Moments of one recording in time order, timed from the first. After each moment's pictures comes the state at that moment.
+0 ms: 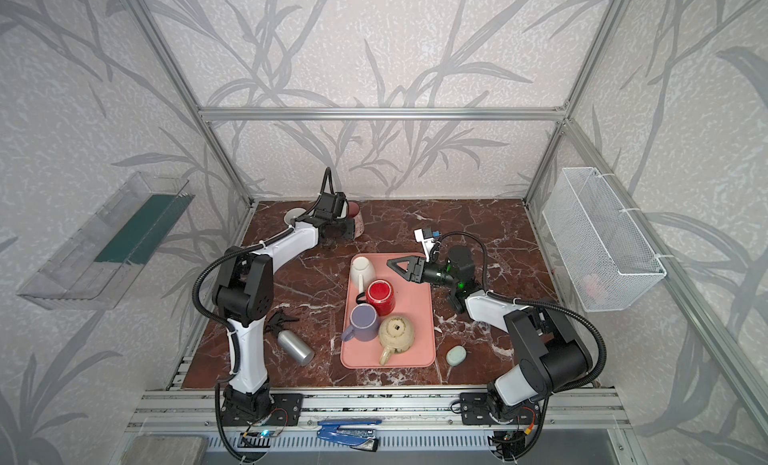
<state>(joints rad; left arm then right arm) -0.32 2.08 1.61 -0.36 -0.08 -0.24 0.40 1.53 0.63 0.86 -0.87 0.93</state>
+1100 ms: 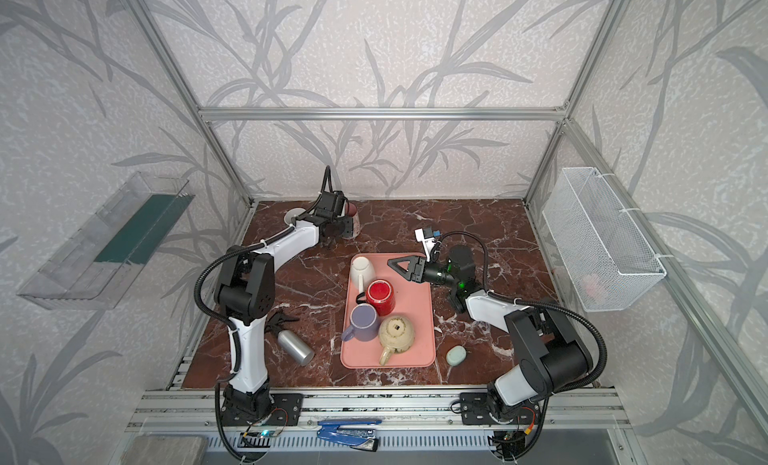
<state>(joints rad) -0.32 2.09 1.63 -0.37 -0.15 -0.24 0.40 1.51 0.63 0.81 -0.86 0.91</state>
